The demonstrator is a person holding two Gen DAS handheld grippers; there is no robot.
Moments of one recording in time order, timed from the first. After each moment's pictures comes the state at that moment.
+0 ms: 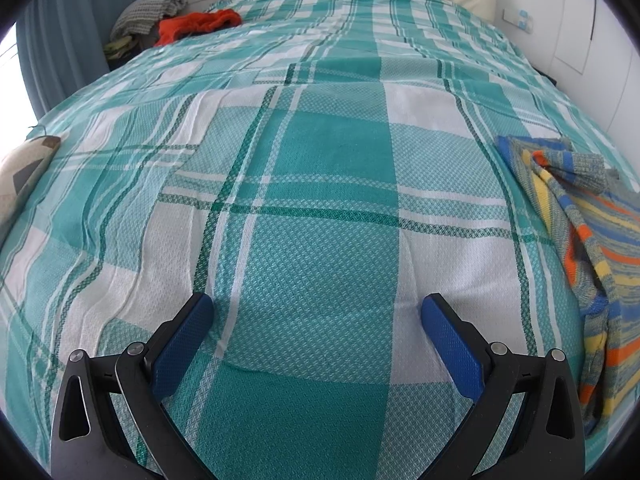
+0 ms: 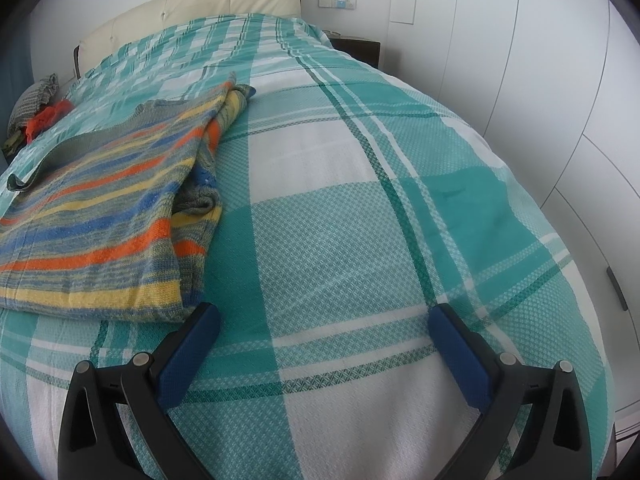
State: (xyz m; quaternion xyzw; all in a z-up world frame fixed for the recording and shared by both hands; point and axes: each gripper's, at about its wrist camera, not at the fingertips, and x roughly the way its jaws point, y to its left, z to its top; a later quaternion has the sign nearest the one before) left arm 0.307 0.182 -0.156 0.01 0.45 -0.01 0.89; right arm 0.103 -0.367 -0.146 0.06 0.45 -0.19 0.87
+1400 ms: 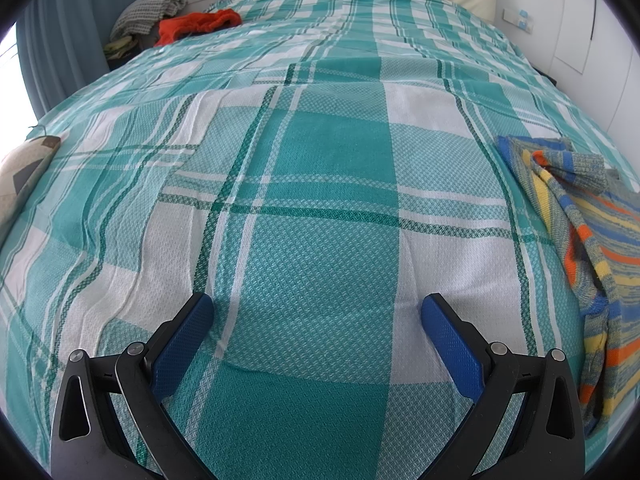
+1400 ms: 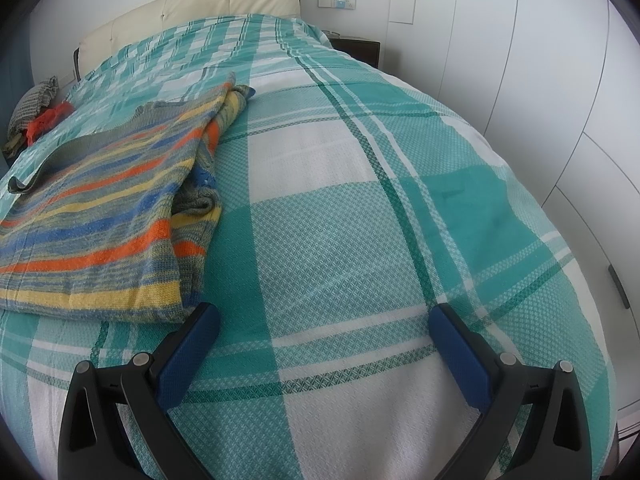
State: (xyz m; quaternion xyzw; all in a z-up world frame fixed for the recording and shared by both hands) left arm 0.307 0.182 -0.155 0.01 0.45 -0.01 0.89; right arm 0.105 -0.370 -0.148 0.07 0.45 -0.19 0.87
